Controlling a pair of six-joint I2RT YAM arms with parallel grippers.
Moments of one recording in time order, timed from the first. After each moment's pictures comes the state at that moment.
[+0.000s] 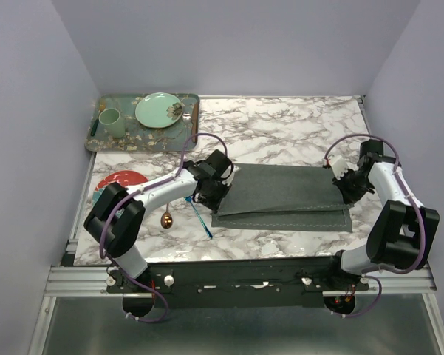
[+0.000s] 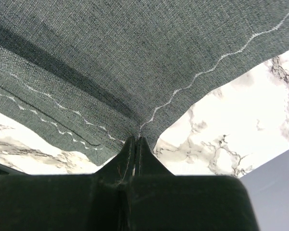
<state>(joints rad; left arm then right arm) -0.73 1.64 1.09 -0.66 0.15 -0.16 -0.26 1.46 0.97 -0.89 -0.16 -1.01</state>
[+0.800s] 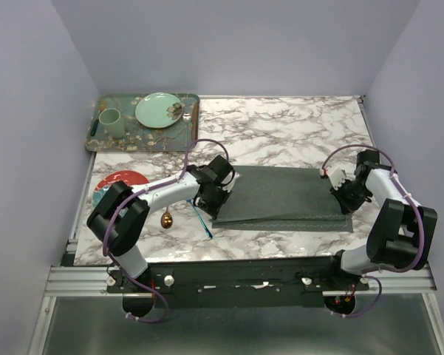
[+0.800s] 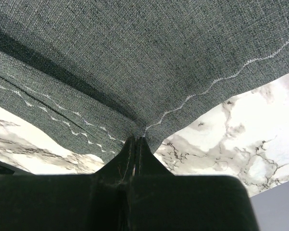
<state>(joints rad) -0.75 1.66 1.05 -0.66 0.17 -0.15 -0.27 1.45 0.86 -0.86 -0.15 -1.03</state>
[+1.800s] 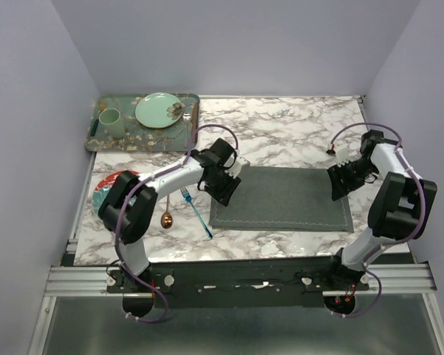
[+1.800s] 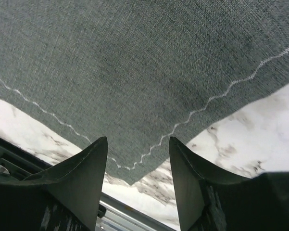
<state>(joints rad) -0.68 1.72 1.21 -0.66 0.28 0.04 -0.29 1.66 1.19 -1.06 -0.34 -0.83</state>
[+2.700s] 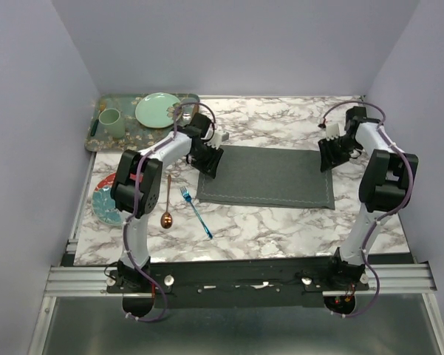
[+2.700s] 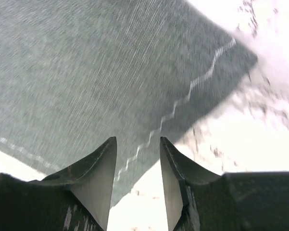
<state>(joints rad) -0.41 2.05 1.52 -0.68 0.34 0.13 -0.17 2.00 1.53 -0.90 -0.32 -0.55</state>
